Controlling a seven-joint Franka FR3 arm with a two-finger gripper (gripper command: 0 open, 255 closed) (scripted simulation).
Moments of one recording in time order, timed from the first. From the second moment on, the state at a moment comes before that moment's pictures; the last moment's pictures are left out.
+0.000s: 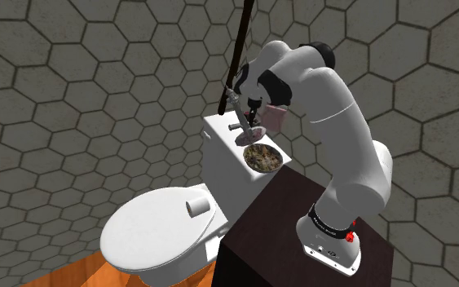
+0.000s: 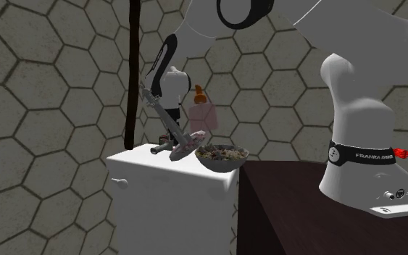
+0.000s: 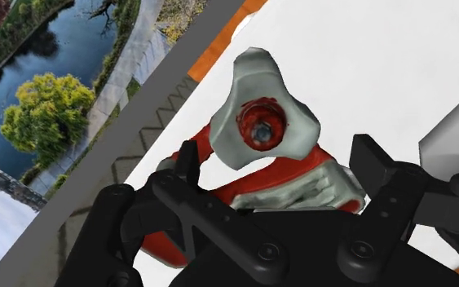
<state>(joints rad) 0.04 0.85 -0.76 -1.68 0.64 2.20 -1.37</state>
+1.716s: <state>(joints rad) 0.09 0.75 -0.85 -1.68 0.56 2.07 -1.34</state>
